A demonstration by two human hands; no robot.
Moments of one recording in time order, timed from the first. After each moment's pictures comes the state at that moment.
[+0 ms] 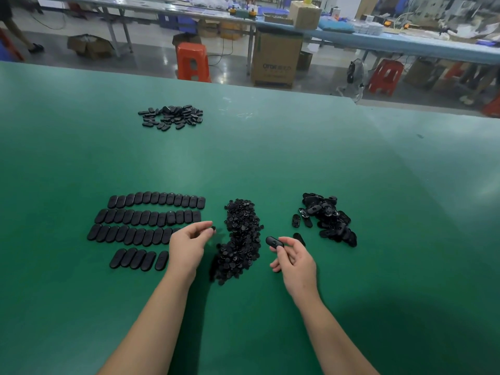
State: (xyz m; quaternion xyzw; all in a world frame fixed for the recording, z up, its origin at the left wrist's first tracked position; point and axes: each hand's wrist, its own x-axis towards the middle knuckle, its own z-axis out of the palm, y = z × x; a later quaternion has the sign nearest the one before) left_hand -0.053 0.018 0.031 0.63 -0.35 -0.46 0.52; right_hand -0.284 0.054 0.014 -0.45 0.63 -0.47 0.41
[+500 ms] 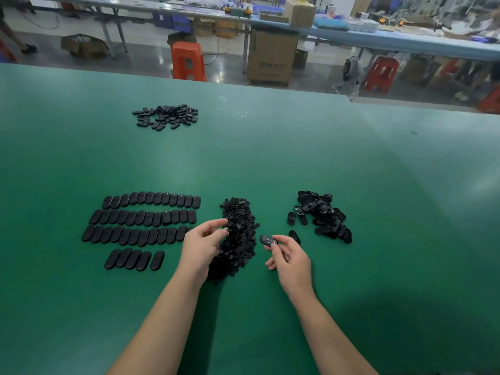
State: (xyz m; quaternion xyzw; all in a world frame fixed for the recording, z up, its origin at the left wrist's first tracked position) left_hand -0.083 0.020 0.038 0.58 -0.33 -0.55 0.50; right_hand -0.282 0.057 0.016 -0.47 0.63 -0.48 0.40
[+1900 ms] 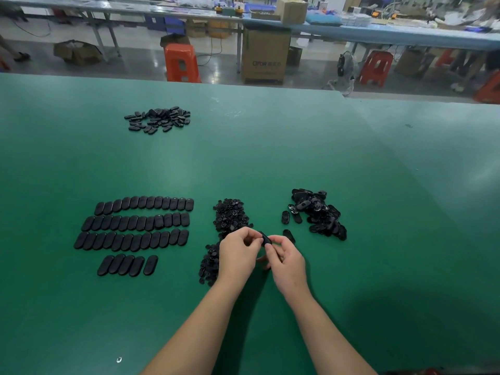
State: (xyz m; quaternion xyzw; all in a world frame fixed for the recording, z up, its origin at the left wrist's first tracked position) left_hand -0.167 0.030 0.047 0.65 -0.54 -0.38 0.37; right_hand -0.287 0.054 0.011 -0.49 0.61 -0.47 0.40
